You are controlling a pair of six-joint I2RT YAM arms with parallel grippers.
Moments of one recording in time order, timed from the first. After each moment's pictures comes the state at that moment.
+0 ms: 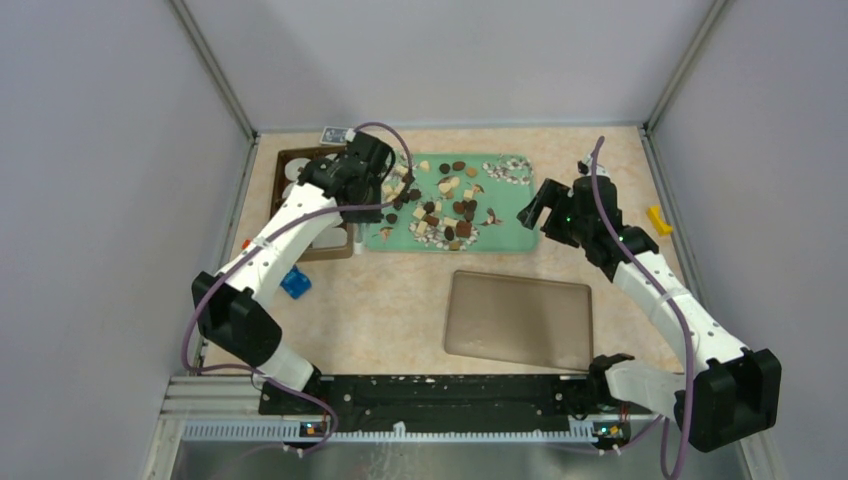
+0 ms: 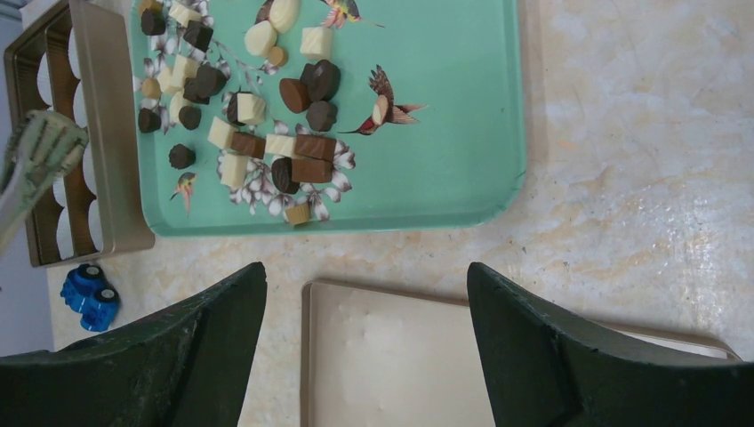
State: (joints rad) left arm -0.50 1.56 1.53 -1.07 -0.27 -0.44; right arm 0.31 1.11 0.91 -0.41 0.01 0.63
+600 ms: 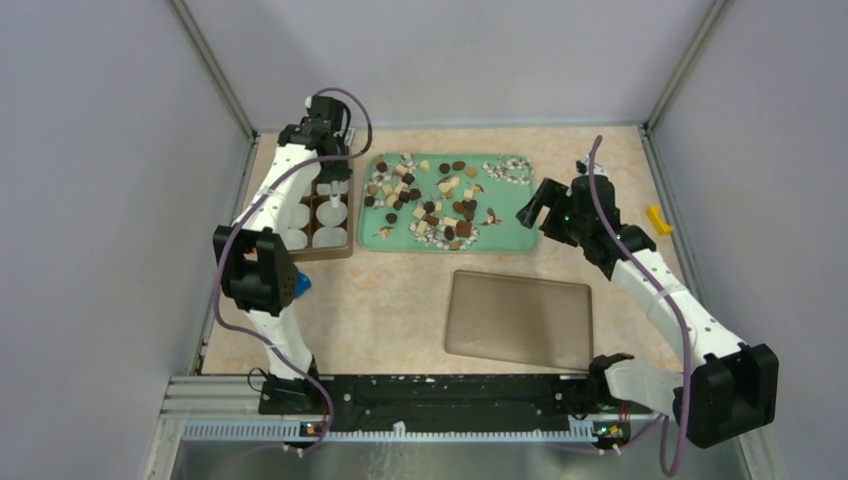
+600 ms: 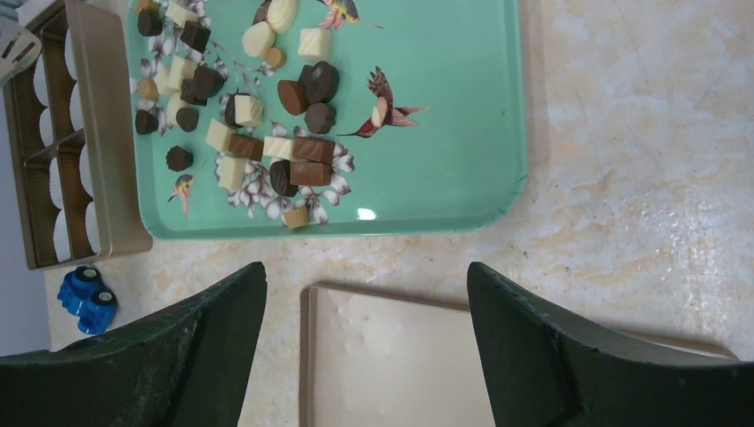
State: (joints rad) left arm -0.18 1.84 1.78 -0.90 -0.24 -0.32; right arm 0.31 1.13 0.91 -0.39 0.01 0.63
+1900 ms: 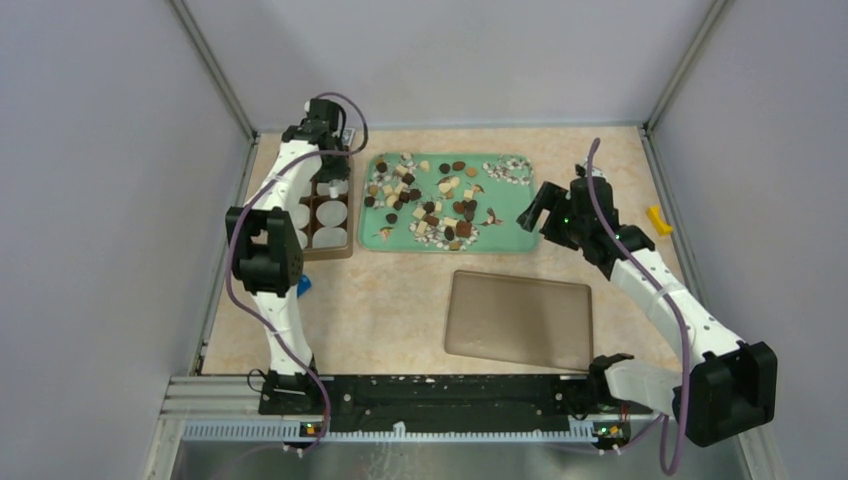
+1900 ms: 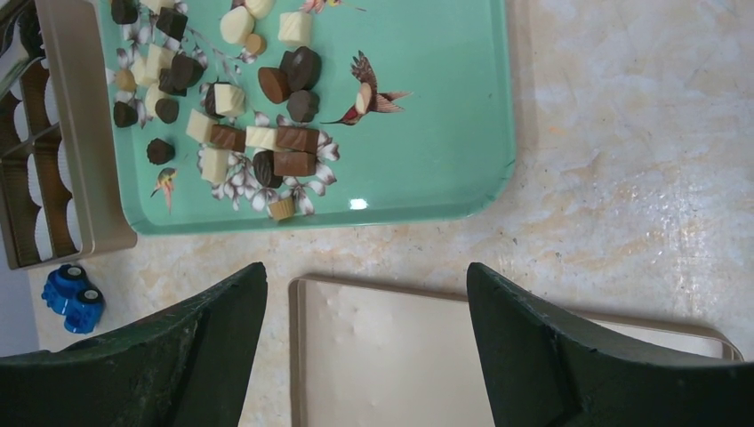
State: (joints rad) left arm -0.11 2.03 1.84 -0.79 -0.17 -0.30; right arm 0.31 1.14 0.90 -0.42 0.02 0.63
